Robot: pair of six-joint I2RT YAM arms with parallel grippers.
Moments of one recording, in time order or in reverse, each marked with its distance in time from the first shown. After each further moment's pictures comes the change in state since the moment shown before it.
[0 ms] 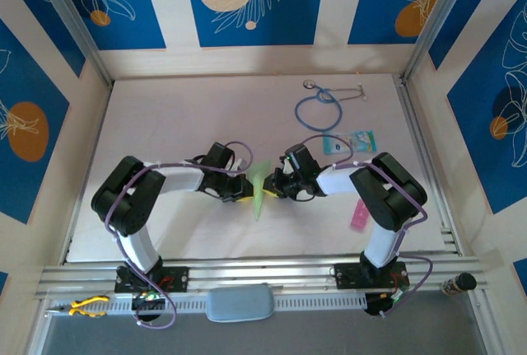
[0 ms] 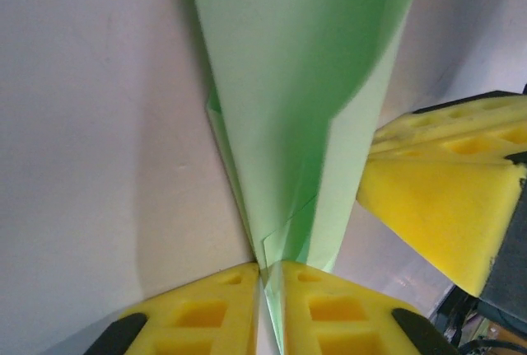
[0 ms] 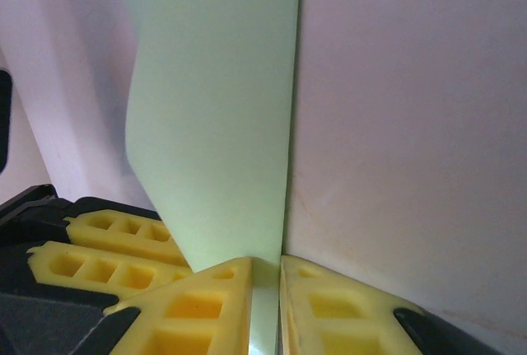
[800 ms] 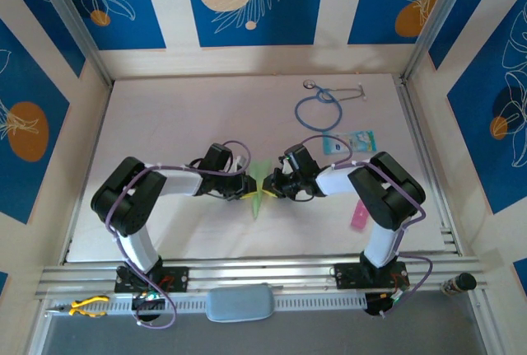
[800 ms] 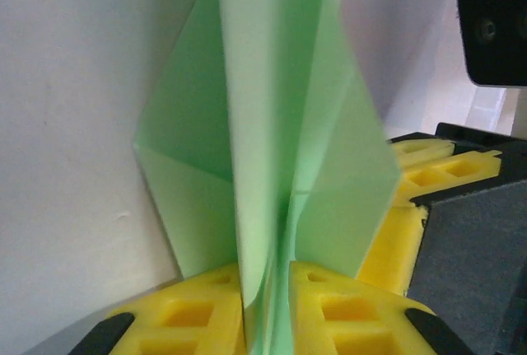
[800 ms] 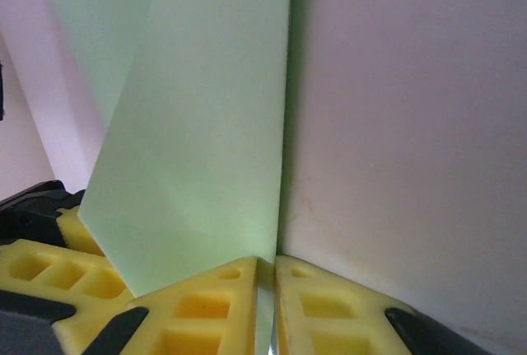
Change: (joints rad) left arm 0.002 -0.002 -0.064 0.229 0.039 -0.137; right arm 0.003 0.012 -0.002 0.031 -0.008 0.008
